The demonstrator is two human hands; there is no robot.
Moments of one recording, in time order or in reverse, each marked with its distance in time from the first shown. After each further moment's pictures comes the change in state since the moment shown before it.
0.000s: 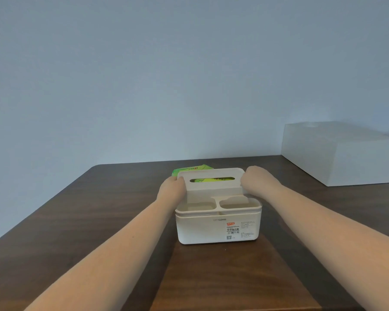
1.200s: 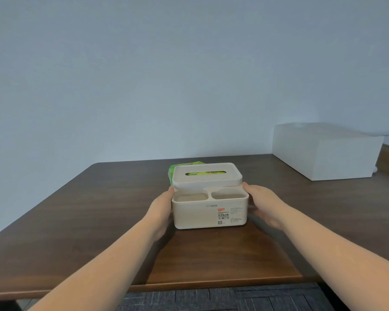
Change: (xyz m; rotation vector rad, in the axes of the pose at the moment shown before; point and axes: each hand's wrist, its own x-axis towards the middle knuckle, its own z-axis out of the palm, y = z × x) left_hand -0.063 -0.046 -0.006 -0.601 -0.216 -0.139; right_hand -0.061 0.054 0.030 1.097 -0.237 0.017
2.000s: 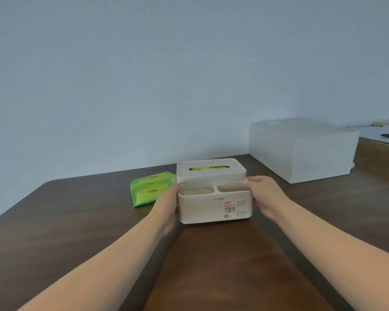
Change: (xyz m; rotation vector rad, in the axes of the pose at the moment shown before) left_hand 0.068 0.012 0.113 -0.153 -0.094 0.016; right_hand 0.064 -0.013 -0.082 -0.040 0.267 -0.097
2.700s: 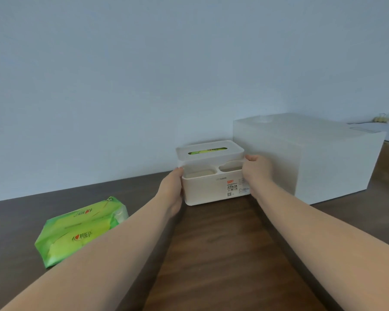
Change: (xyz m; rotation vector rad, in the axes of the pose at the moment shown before) left_hand 0.207 -0.020 0.107 0.007 -0.081 -0.019; right_hand 0.193 -0.003 -0.033 -0.077 0.480 -0.069
